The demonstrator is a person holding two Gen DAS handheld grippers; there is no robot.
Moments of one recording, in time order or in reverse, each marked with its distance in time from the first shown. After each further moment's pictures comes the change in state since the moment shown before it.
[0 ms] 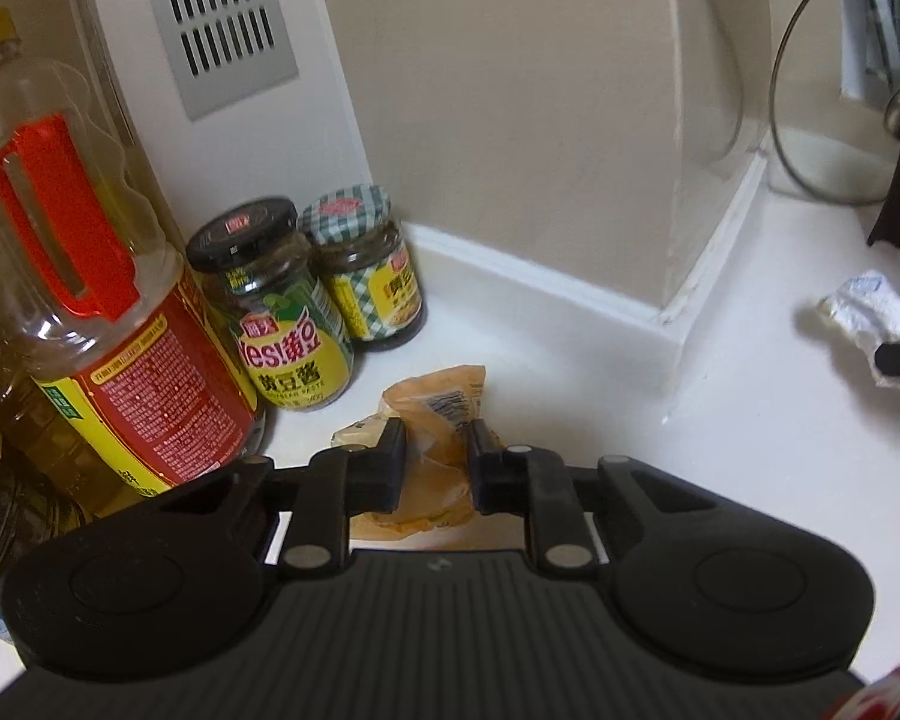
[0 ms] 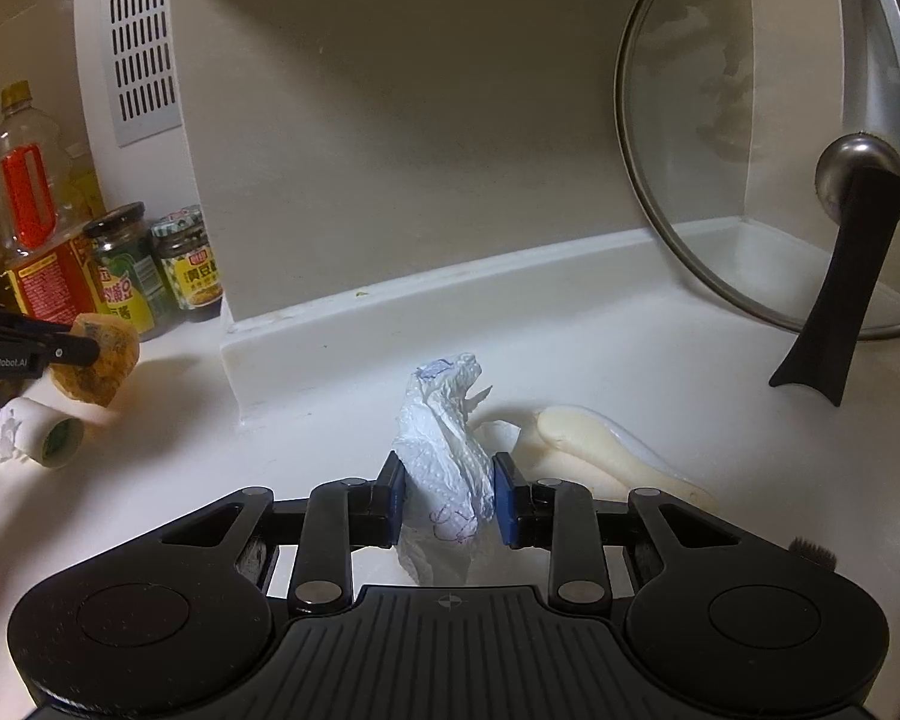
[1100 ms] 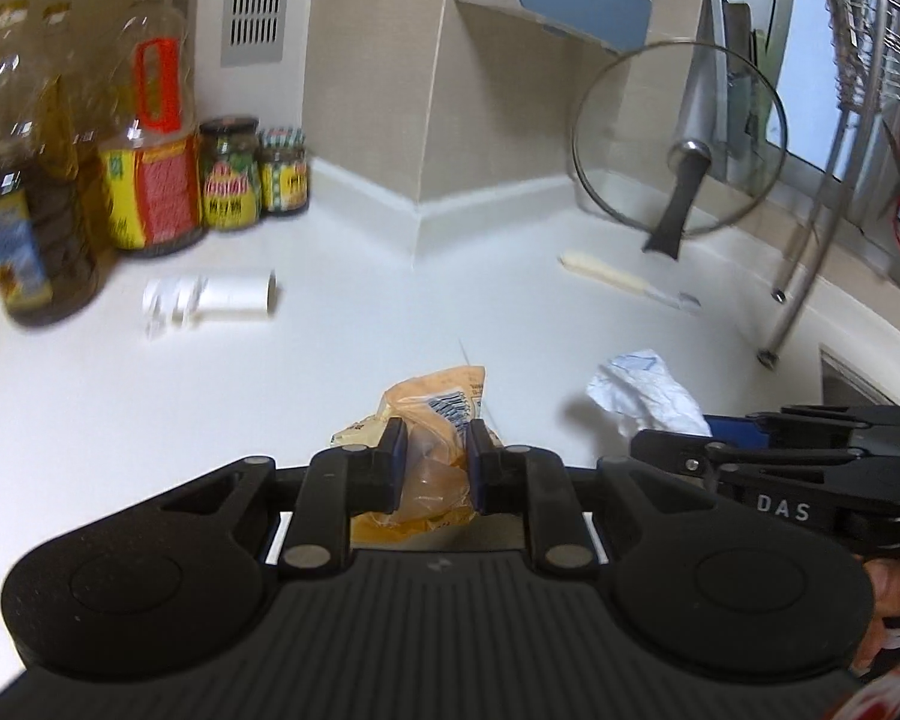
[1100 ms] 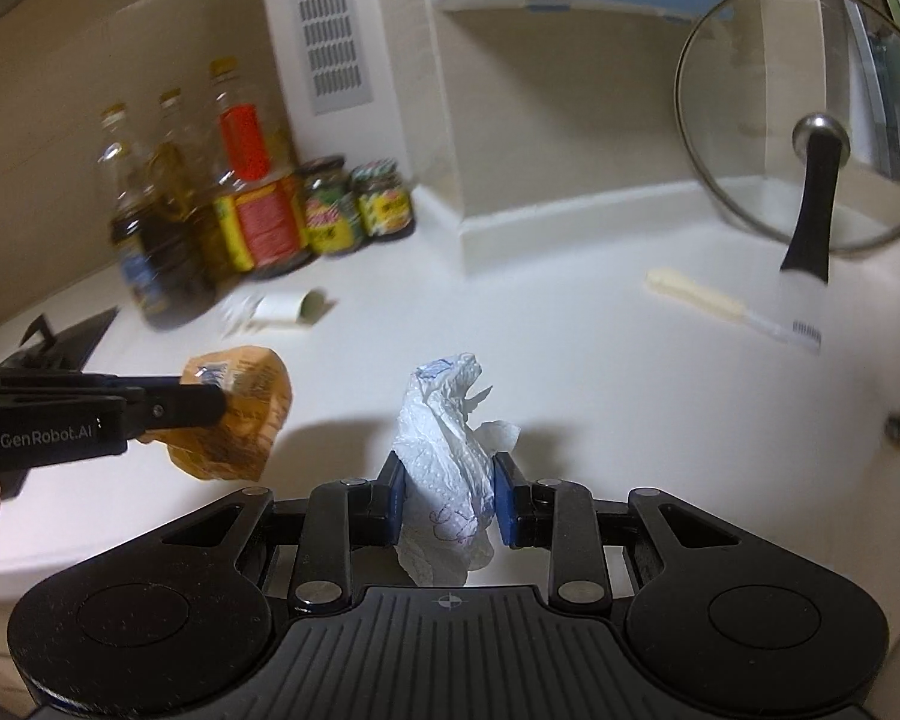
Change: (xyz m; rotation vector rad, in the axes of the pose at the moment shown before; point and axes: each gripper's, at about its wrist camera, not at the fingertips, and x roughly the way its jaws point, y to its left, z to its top) left arm -0.222 -0.084 -0.136 -0.241 -0.031 -0.206; right arm -0.176 0.100 -0.108 0.007 0.061 0.135
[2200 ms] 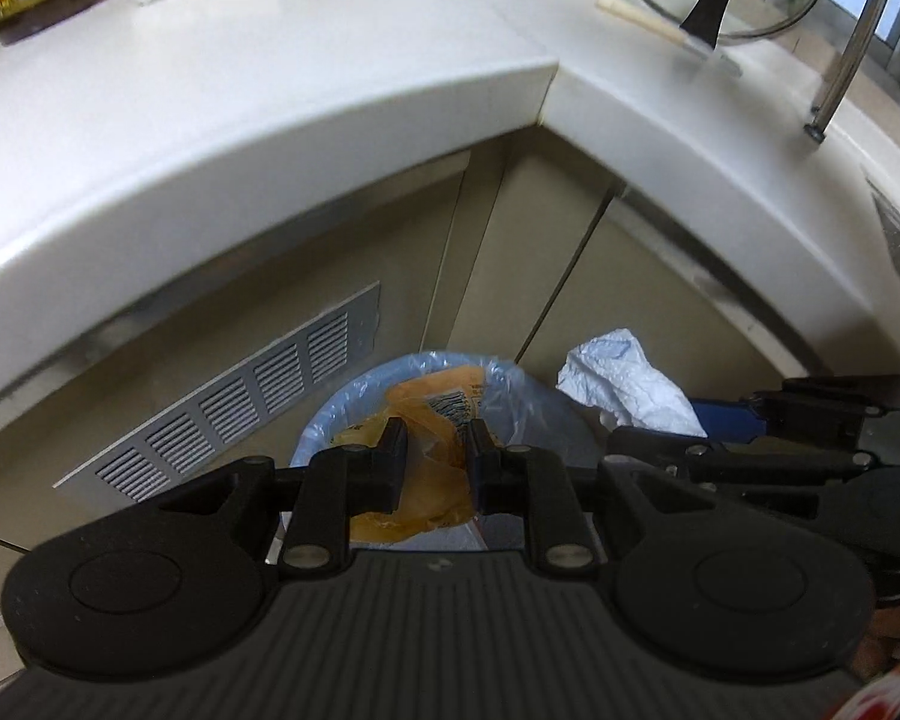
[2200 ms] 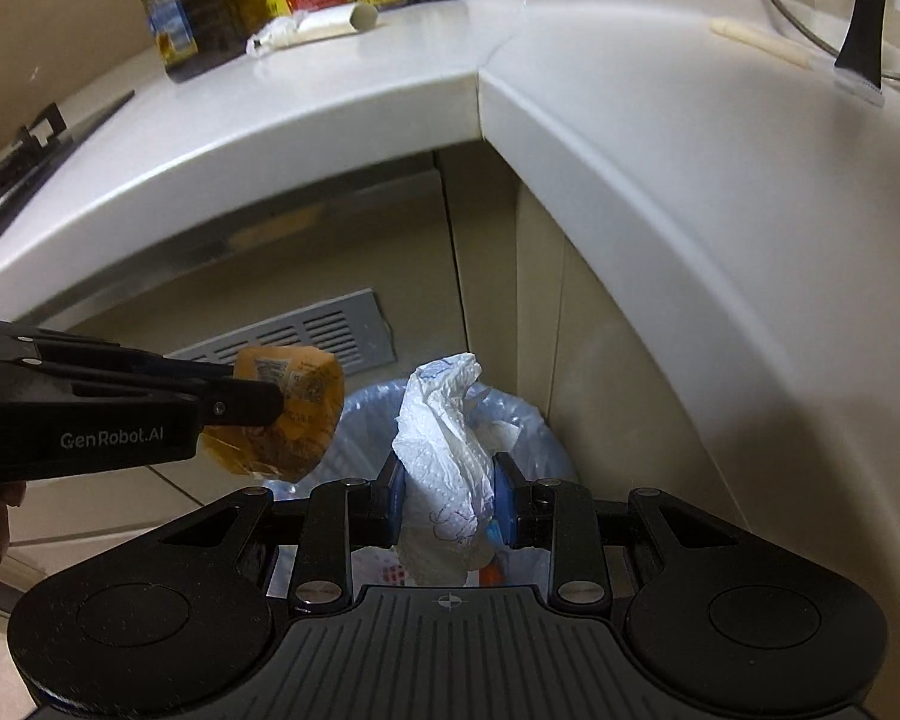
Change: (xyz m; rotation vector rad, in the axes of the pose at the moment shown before) left arm 0.048 0.008 -0.155 -0.060 0.307 0.016; right arm 0.052 0.017 -0.134 -0.057 0.282 -0.002
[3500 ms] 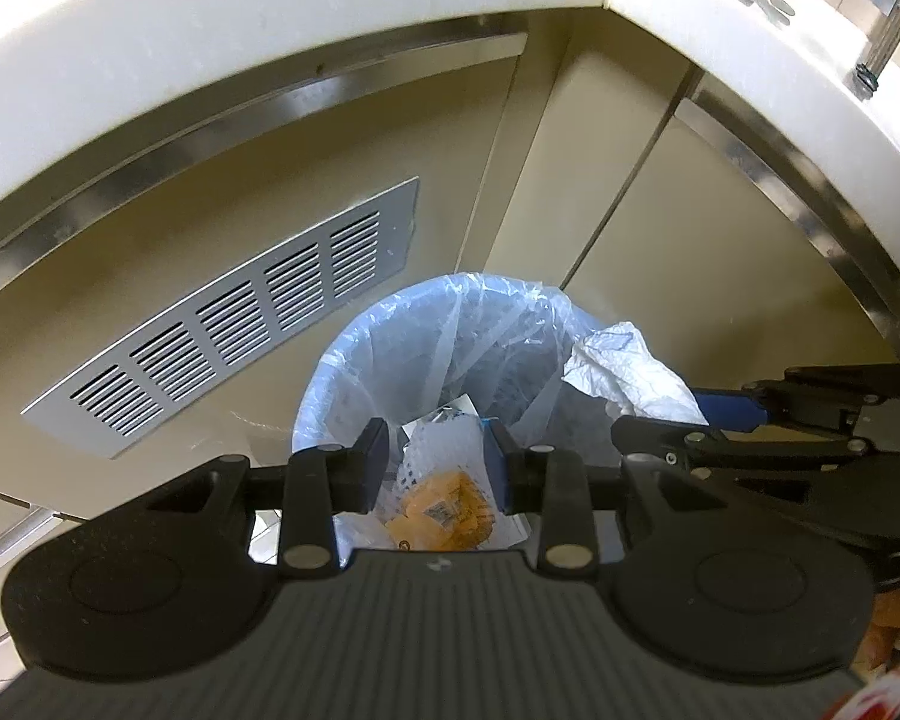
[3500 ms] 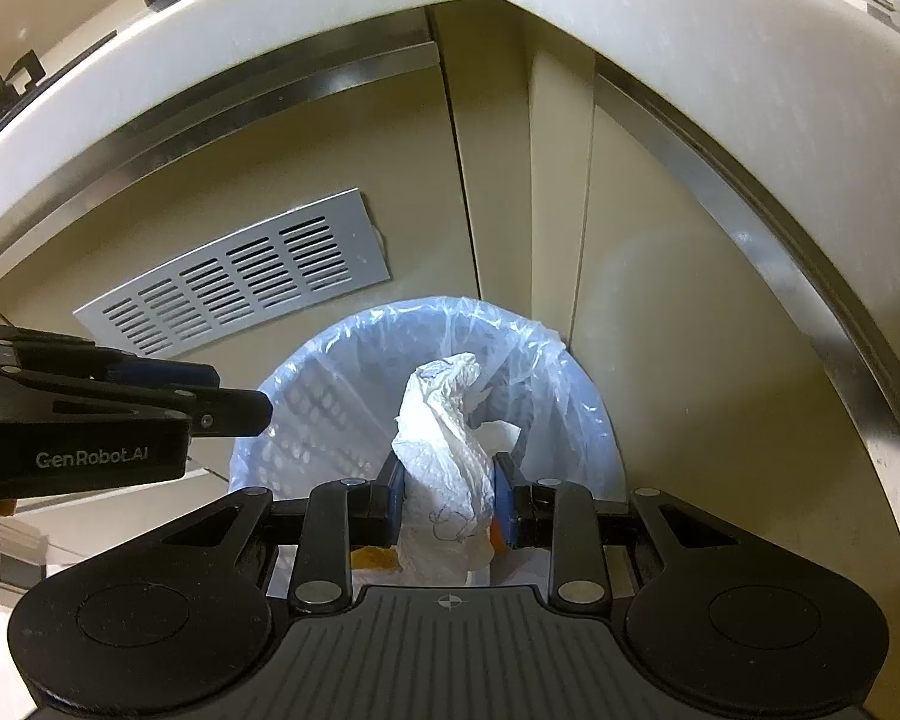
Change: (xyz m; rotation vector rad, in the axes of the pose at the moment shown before) left arm 0.038 0.015 -0.029 -0.035 0.091 0.040; right arm 0.048 -0.002 -0.016 0.018 0.105 0.020
